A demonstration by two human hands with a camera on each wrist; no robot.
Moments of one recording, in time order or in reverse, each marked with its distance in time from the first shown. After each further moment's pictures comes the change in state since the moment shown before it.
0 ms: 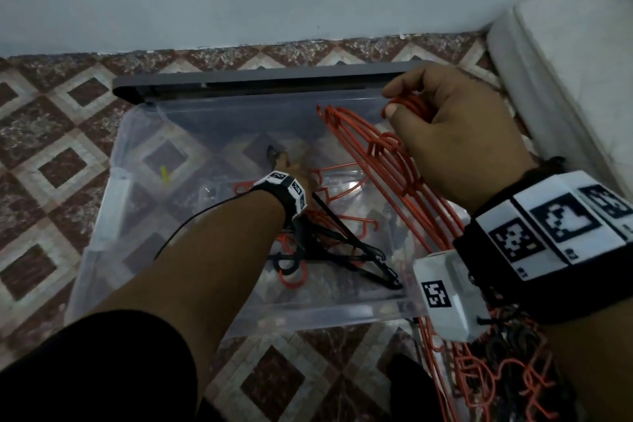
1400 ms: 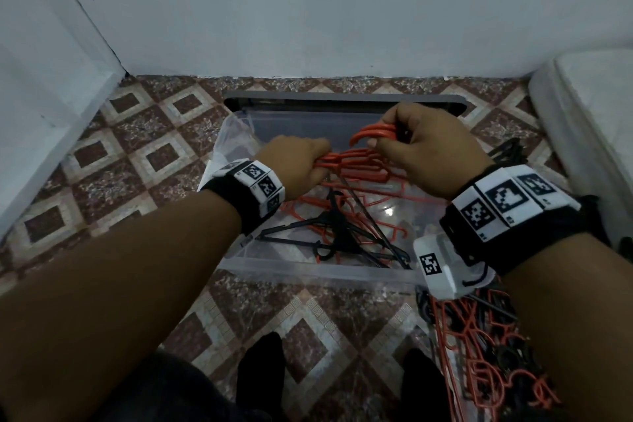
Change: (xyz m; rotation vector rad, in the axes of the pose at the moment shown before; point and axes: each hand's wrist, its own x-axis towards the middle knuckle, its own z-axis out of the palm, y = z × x) left_hand -0.206 -0.035 -0.071 -0.477 0.616 -0.152; right_hand -0.038 -0.061 -0.017 -0.010 -0.312 -0.241
